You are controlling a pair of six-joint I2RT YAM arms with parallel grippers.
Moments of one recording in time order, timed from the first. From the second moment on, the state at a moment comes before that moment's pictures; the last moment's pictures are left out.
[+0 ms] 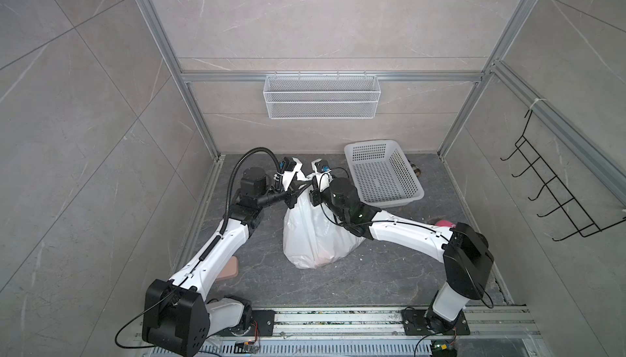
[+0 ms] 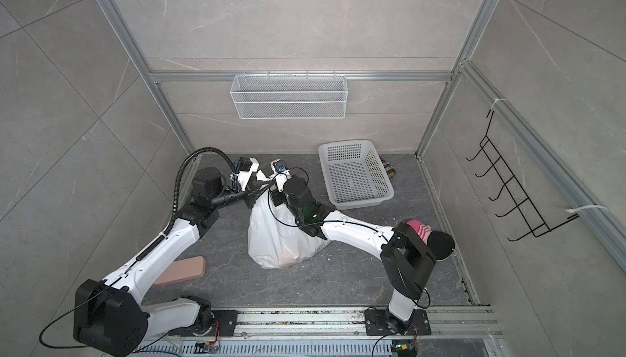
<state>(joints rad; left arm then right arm) -0.33 1.23 0.95 0.06 0.73 0.10 0.89 1.74 1.27 0.33 0.34 0.05</state>
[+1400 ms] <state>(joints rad) -0.34 1.12 0.88 0.03 0.62 0.07 0.74 1.84 1.36 0.38 -0.50 0.86</state>
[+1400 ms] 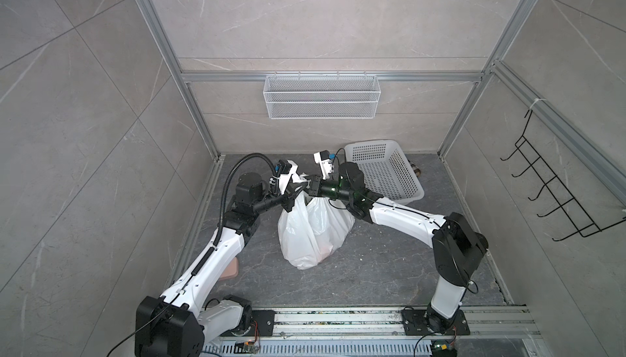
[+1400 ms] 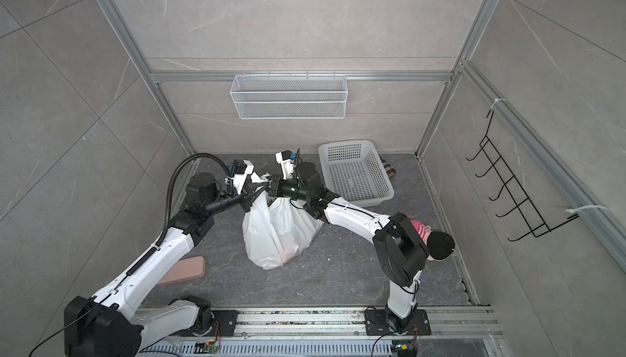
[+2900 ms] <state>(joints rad) -0.35 0.58 0.62 -0.07 0.50 -0.04 0.78 1.97 1.33 0.85 -0.68 1.25</state>
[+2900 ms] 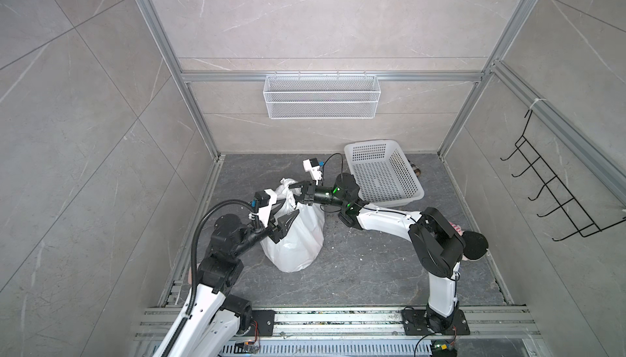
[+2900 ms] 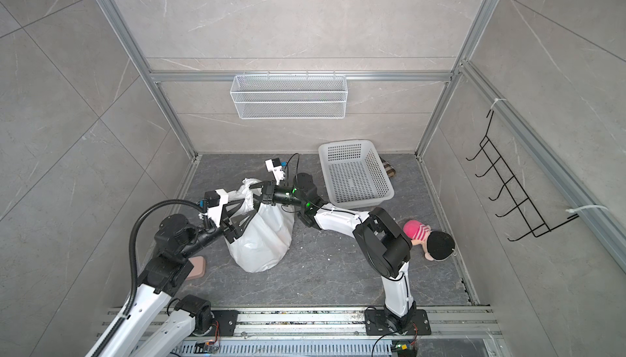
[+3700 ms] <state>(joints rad) -0.34 0.61 0.87 -0.37 -0.12 -0.38 0.78 1.98 1.34 0.78 -0.66 1.21</state>
